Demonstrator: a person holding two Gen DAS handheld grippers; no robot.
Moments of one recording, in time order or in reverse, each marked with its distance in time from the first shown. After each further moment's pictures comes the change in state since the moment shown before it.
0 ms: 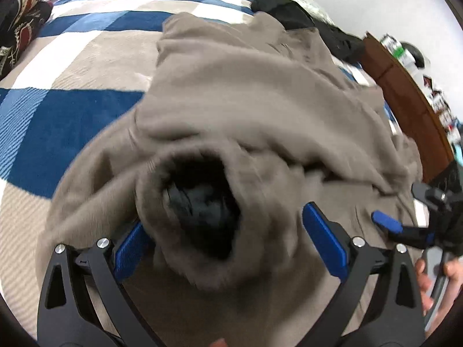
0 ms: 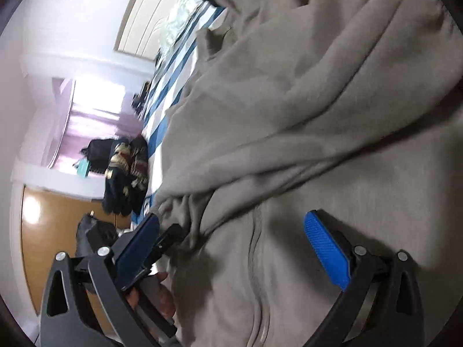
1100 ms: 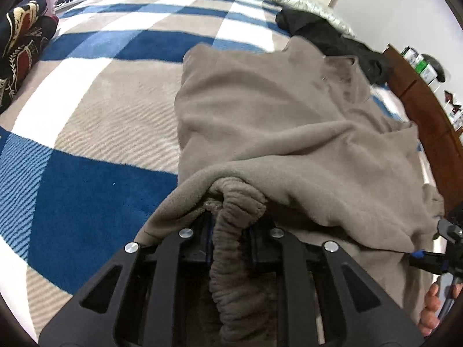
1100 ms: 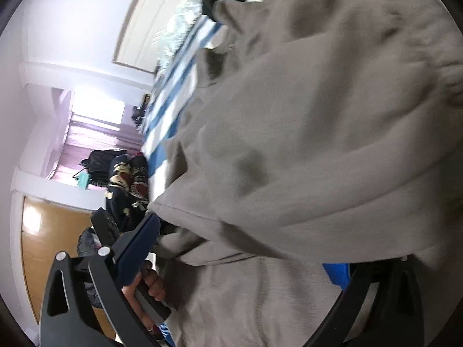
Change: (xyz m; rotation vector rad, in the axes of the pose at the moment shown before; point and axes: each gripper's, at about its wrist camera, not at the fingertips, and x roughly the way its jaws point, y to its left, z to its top) left arm 0.029 0.031 0.075 -0.003 -0.020 0.100; right arm 0.001 -0.015 0.036 0.022 -0.023 -0.023
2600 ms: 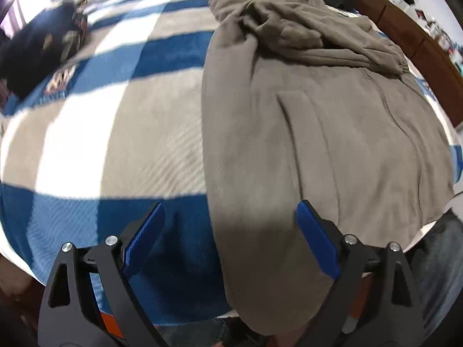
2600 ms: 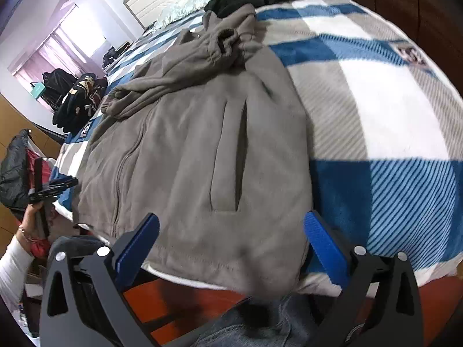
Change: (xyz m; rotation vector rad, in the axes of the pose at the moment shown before) left arm -0.158 0.068 -0.226 0.200 0.125 0.085; right arm -0.254 -0.087 -0.188 -0.420 0.005 -0.362
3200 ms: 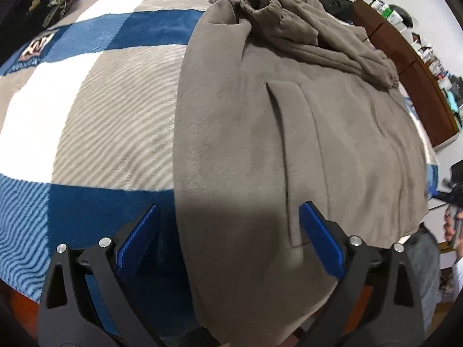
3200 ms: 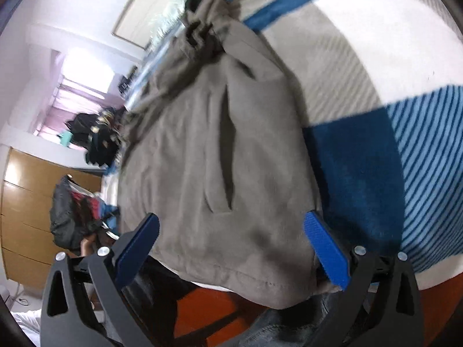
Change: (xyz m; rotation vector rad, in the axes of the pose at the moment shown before) left arm 0.025 0.000 -0.001 -0.084 0.023 -0.179; right arm 0.028 -0.051 0.000 0.219 0.085 0.211
